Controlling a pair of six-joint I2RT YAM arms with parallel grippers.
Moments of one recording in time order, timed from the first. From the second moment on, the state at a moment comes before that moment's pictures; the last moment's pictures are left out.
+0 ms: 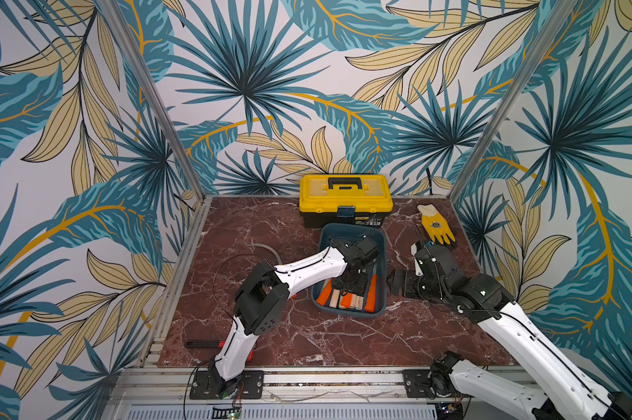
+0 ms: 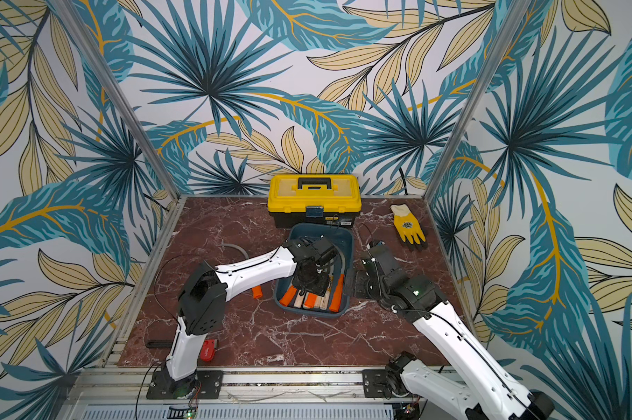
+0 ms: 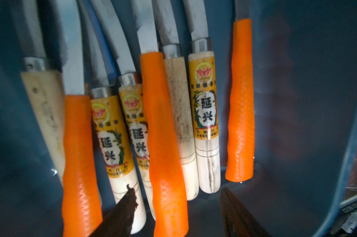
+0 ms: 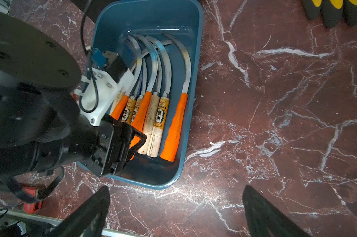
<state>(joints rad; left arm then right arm) -0.93 2.08 1.76 -1.01 0.05 -0.59 0.55 0.95 1.07 -1.05 0.16 0.59</state>
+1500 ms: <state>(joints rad) -0.58 1.60 1.36 -1.01 0.01 -0.69 0.59 1.39 1.24 -0.71 -0.10 0.58</state>
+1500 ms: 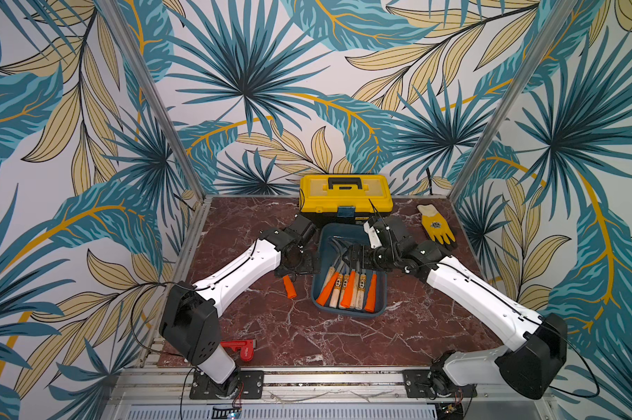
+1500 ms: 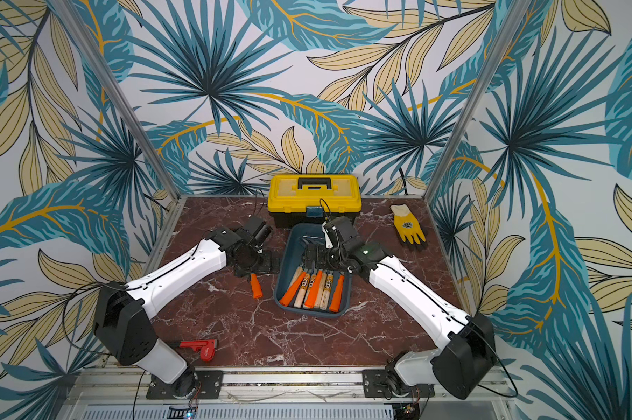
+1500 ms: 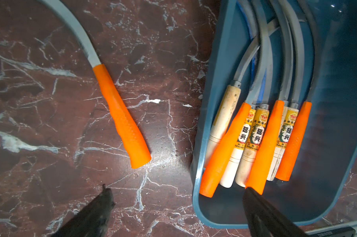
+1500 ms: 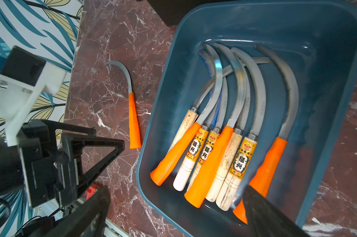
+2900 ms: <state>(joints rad) -0.44 1.80 1.20 -0.95 0.05 -0.82 0.65 1.65 1.41 -0.66 -0.18 0.54</state>
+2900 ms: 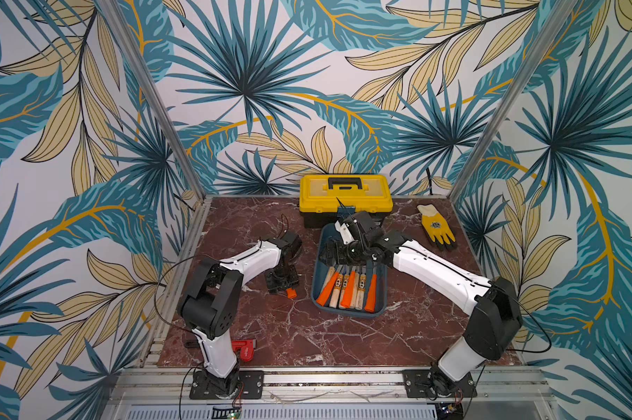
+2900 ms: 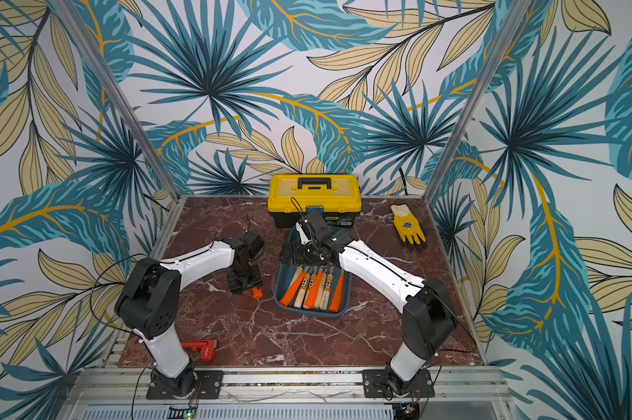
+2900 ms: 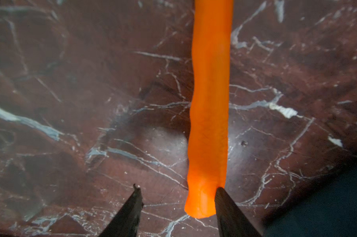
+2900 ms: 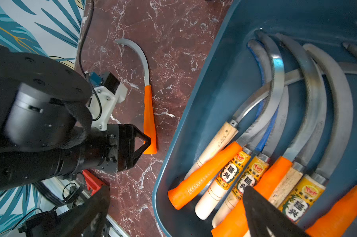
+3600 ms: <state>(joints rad) -0.46 1.87 1.22 -0.92 0.05 -0.84 0.65 1.65 1.41 -0.68 -0.17 0.51</state>
